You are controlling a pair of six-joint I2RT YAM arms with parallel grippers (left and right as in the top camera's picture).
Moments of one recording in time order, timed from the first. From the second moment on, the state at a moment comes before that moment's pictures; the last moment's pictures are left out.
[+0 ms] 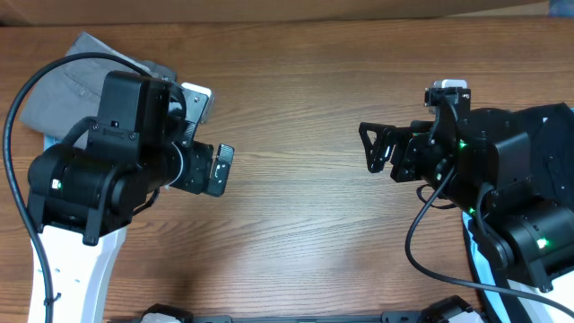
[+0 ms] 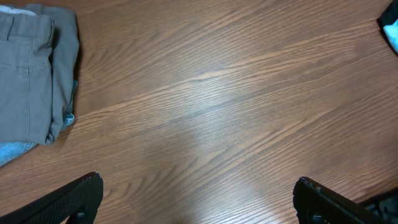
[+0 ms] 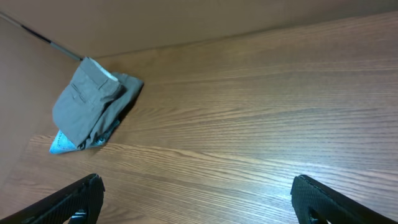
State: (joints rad) left arm -0.27 1.31 1.78 -1.48 0.08 0.01; right arm 0.39 1.04 1.35 -0.88 -0.09 0.41
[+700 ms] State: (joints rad) left arm -0.27 1.33 1.78 -1.48 0.08 0.01; right arm 0.39 0.98 1.35 -0.86 0.12 0.39
